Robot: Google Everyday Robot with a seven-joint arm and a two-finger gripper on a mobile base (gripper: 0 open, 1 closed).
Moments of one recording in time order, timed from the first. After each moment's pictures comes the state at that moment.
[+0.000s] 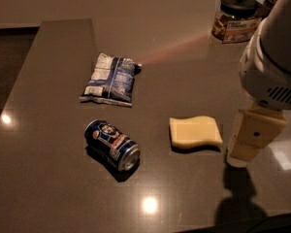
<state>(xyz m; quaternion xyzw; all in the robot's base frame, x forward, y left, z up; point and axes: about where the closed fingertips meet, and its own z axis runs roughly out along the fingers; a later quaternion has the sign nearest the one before) 0.369 -0.166 0.983 -0.56 0.81 -0.13 0.13</state>
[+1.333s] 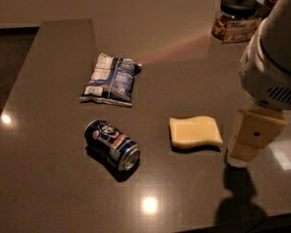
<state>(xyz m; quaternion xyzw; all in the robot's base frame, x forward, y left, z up) 0.369 -0.166 0.983 -0.56 0.81 -0.13 0.13</state>
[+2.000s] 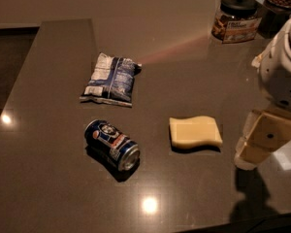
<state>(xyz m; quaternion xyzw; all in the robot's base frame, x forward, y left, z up) 0.364 -0.175 0.982 -0.55 0.82 -0.09 0.15</state>
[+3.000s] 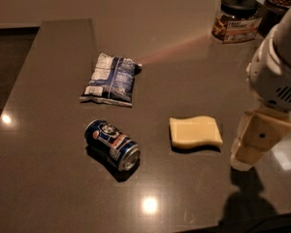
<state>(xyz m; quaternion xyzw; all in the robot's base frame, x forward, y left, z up) 0.367 -0.176 0.970 -0.54 0.83 -0.08 0.13</state>
